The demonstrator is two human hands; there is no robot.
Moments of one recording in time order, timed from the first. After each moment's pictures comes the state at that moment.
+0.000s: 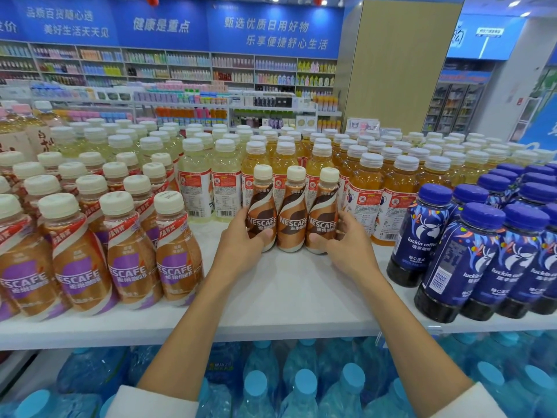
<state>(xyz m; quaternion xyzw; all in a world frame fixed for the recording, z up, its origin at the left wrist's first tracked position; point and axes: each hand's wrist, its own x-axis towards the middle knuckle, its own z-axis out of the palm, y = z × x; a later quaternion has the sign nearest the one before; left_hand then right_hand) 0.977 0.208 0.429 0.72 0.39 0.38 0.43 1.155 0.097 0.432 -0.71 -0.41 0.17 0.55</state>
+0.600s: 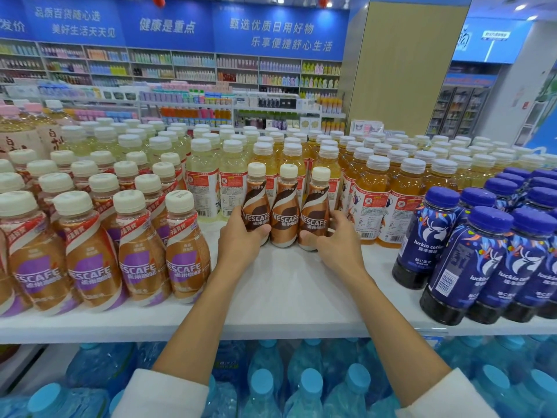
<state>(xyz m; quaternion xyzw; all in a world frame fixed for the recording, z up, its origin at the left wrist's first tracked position) 0.977 0.219 0.426 0.68 0.44 0.42 0.41 1.134 0.118 0.431 -0.71 -0.40 0.14 0.57</state>
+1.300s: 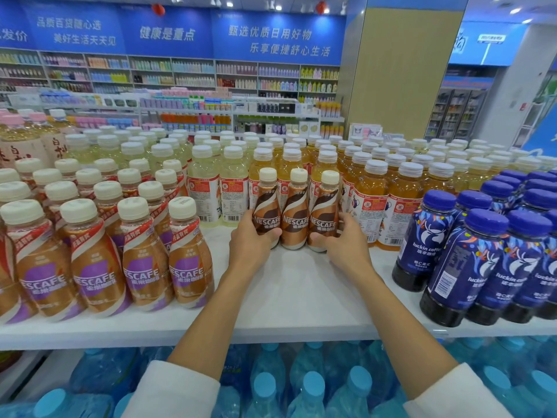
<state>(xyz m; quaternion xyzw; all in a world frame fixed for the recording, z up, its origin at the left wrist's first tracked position) 0.993 0.215 0.426 0.68 0.44 0.42 0.41 1.147 0.116 0.435 -0.71 -0.37 0.16 0.58</state>
